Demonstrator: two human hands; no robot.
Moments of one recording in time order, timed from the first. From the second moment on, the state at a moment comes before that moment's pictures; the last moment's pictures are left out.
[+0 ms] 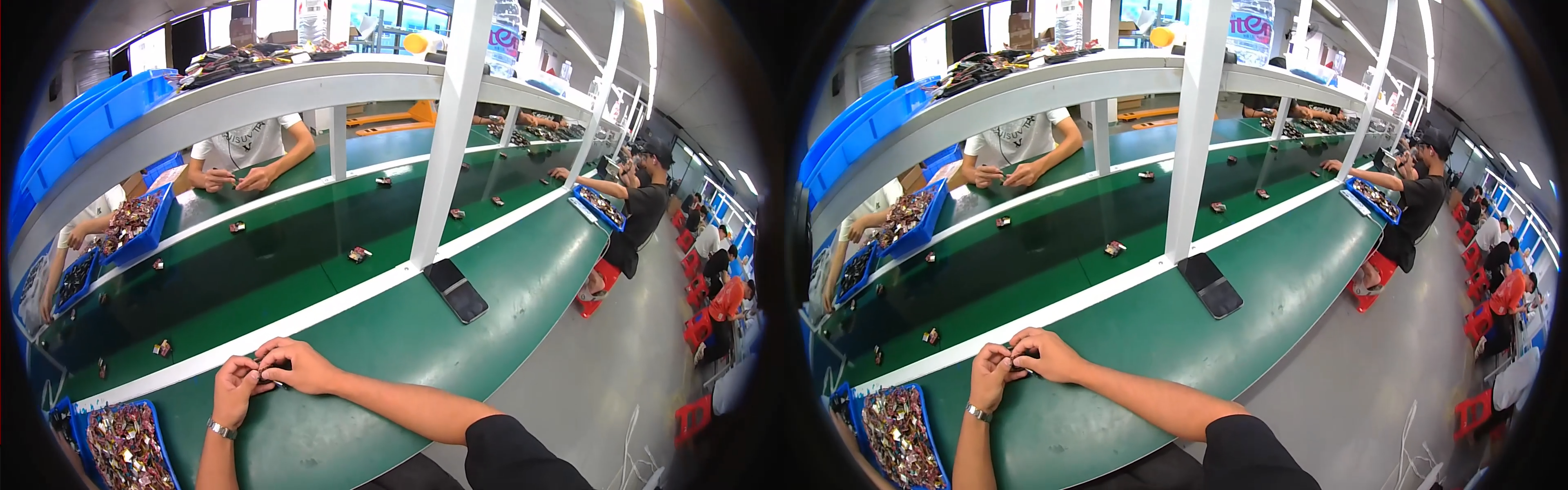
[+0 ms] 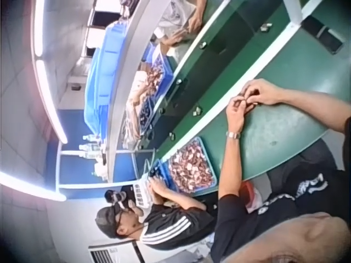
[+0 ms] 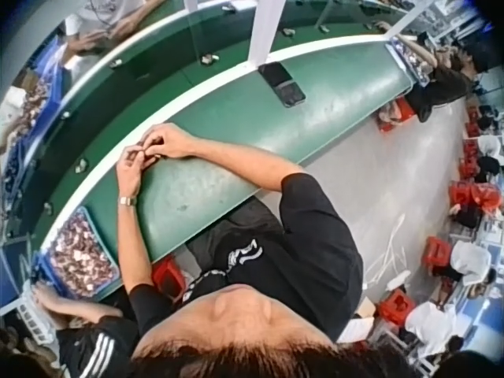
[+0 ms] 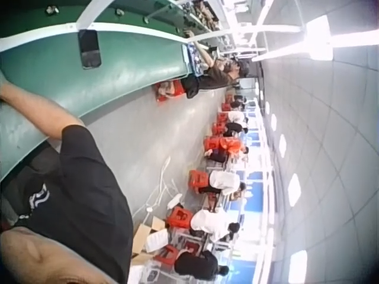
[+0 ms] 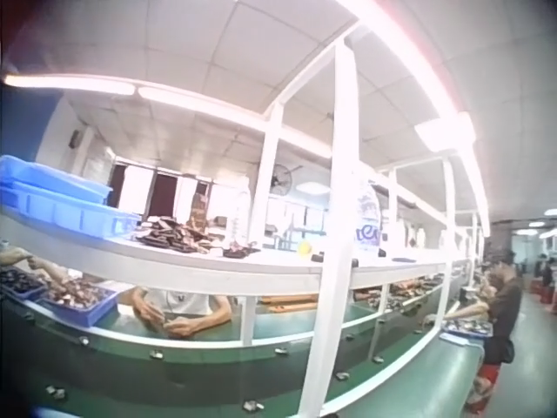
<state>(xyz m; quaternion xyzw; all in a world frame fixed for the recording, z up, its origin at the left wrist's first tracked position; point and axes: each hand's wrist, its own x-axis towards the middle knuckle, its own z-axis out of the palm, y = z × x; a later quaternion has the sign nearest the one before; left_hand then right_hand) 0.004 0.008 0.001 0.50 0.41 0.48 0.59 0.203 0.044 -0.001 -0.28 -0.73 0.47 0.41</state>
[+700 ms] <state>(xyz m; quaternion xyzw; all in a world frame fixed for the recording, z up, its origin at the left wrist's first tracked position) 0.011 0.009 0.011 0.49 0.38 0.46 0.64 0.207 0.031 0.017 -0.32 -0.81 0.22 0.45</state>
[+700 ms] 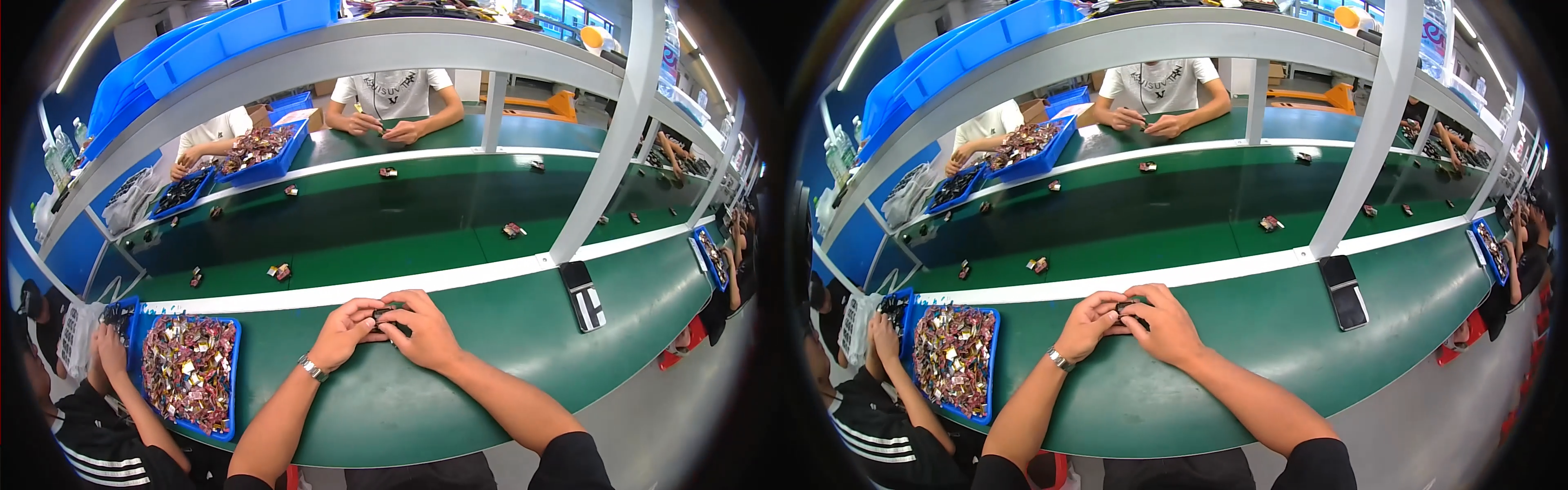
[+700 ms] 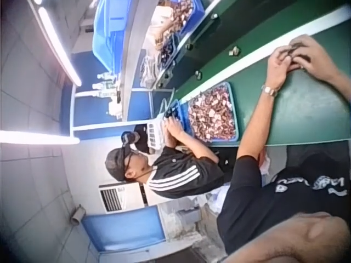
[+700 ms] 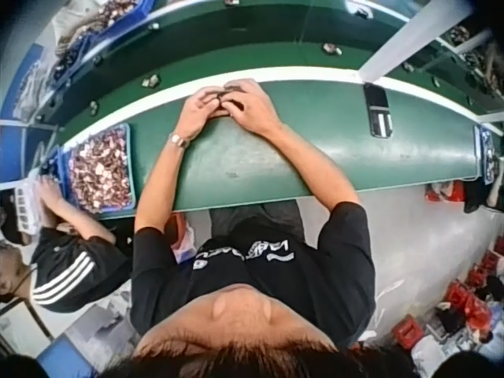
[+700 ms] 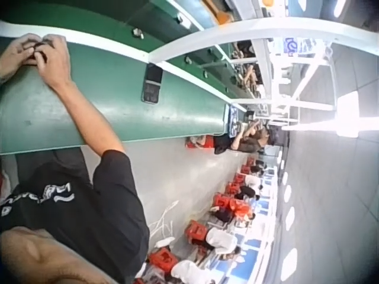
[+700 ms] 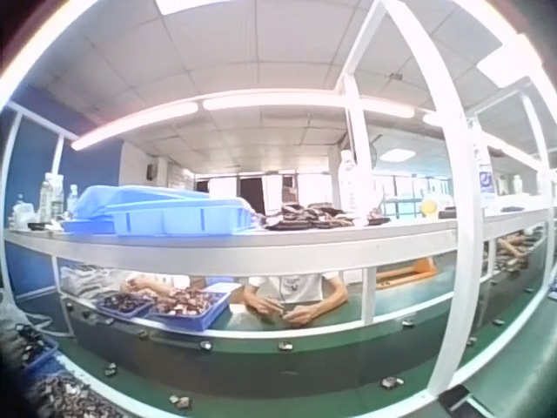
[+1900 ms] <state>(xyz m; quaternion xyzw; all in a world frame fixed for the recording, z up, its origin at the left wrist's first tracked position) -0.002 0.006 0.003 0.45 0.38 0.48 0.65 0.186 0.021 0.009 -0.33 -0.79 0.25 0.45</state>
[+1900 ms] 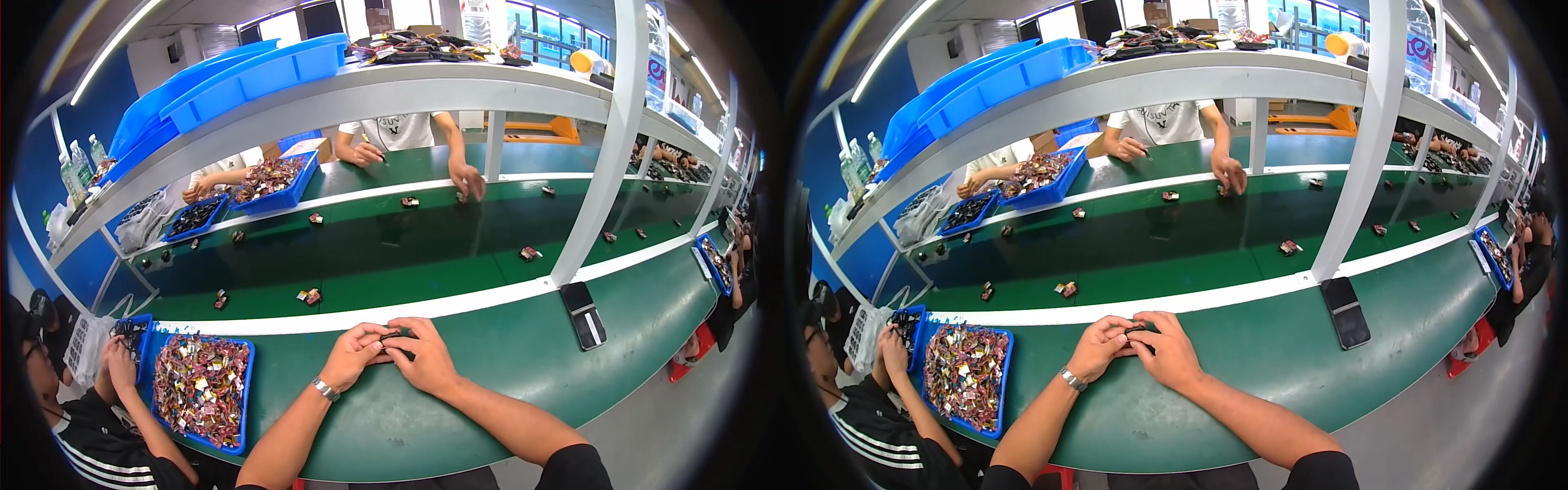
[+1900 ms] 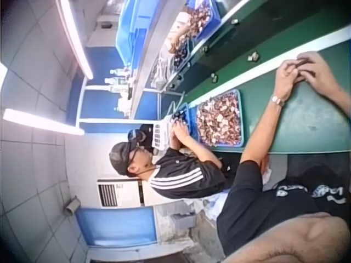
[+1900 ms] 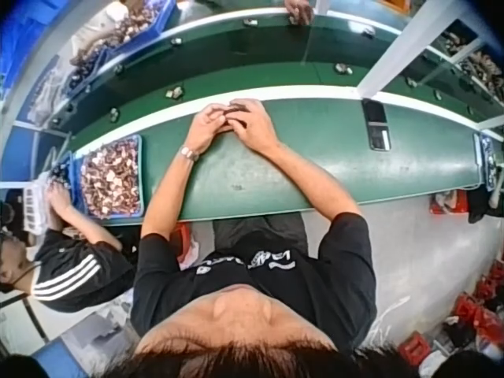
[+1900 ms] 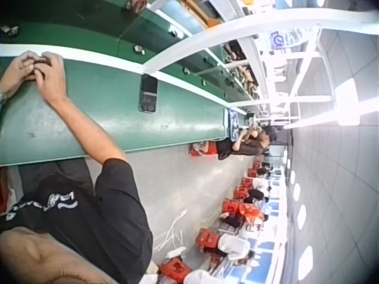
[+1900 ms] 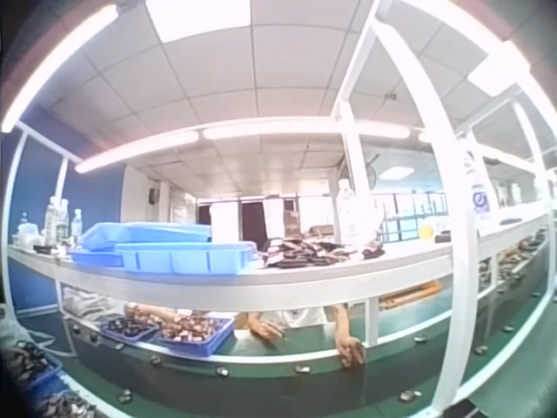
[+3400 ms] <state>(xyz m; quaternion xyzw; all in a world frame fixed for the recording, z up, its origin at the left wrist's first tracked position) 0.004 0.006 0.005 0.44 0.39 0.50 0.64 0.180 0.031 0.009 -0.32 -0.78 0.12 0.52</state>
